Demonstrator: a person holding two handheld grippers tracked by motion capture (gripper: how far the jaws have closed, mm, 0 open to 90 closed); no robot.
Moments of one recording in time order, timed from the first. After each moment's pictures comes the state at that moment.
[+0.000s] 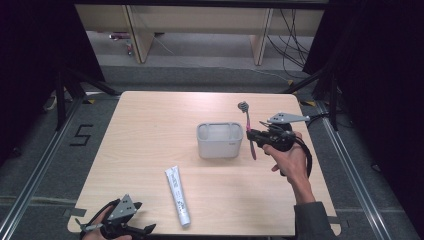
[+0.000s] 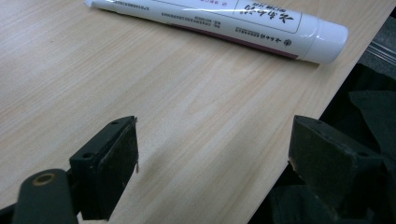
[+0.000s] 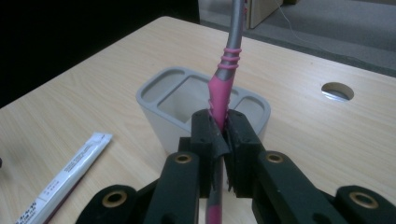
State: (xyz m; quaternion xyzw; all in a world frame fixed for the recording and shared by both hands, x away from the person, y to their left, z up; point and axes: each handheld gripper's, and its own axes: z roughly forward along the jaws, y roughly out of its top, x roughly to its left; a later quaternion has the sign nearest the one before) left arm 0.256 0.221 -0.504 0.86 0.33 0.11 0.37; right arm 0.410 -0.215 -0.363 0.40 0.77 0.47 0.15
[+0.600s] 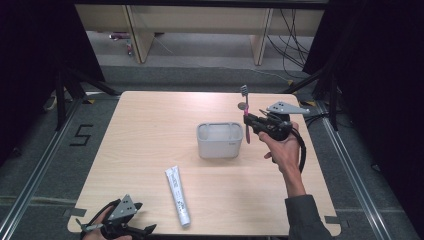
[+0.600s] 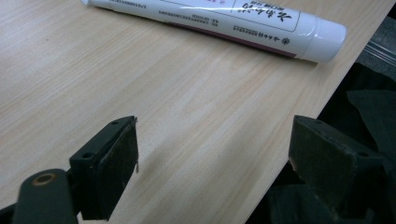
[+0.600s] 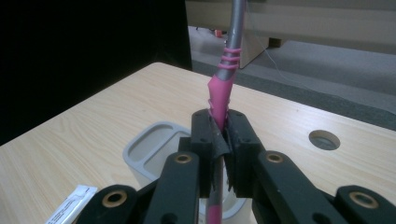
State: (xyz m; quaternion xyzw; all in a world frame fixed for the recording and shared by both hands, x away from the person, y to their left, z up) left arm 0.257 0.222 -0.505 0.86 0.33 0.11 0.37; right arm 0.432 -0.207 -0.353 0.39 0.73 0.52 0.20
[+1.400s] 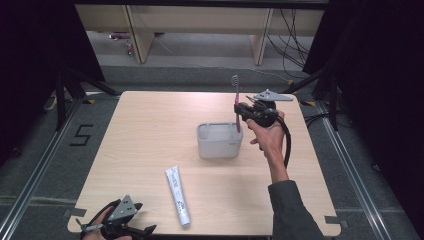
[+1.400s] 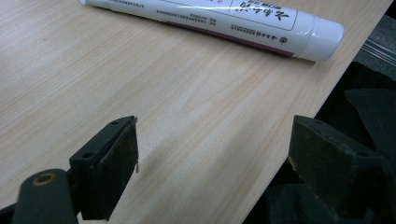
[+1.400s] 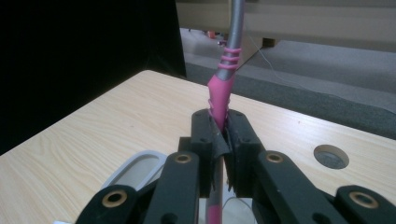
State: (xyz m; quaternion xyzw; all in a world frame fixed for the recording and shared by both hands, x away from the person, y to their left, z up) left arm 0.256 0.222 -0.505 0.86 0.33 0.11 0.37; right arm 0.474 -0.180 -0.356 0.40 0.73 0.52 0.20
